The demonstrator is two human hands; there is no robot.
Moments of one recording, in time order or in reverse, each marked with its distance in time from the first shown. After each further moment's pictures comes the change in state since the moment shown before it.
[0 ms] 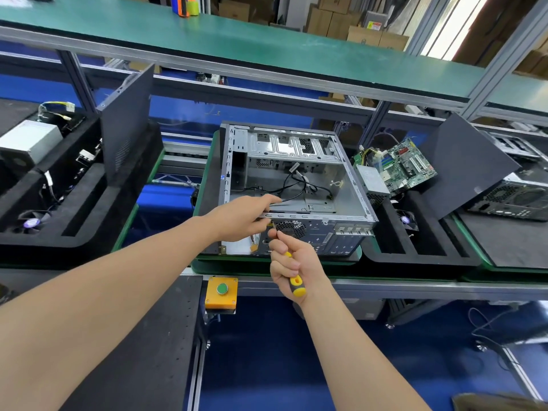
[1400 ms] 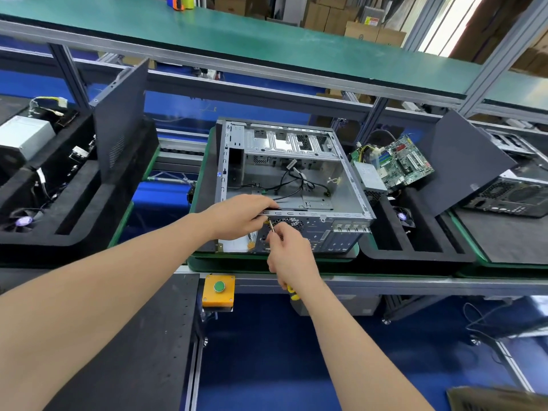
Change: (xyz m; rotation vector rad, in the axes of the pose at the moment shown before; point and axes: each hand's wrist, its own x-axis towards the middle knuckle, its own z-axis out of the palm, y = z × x) left_hand 0.003 -0.001 0.000 0.054 0.002 0.094; right_hand -0.005 0.002 0.016 -1.592 0.498 -0.388
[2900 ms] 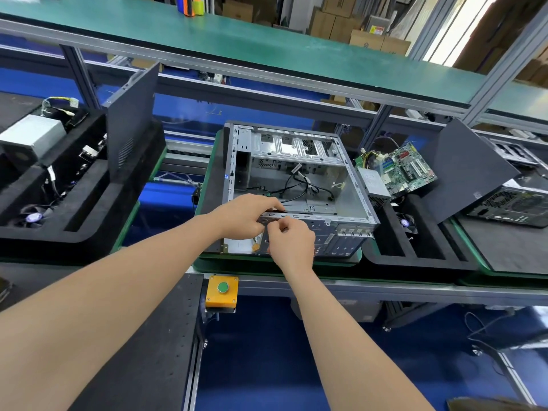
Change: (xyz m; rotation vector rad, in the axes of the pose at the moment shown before) left_hand -0.005 0.004 -0.004 -0.117 -0.012 -0.129; right_hand 0.022 -0.018 0.019 -0.070 0.303 0.022
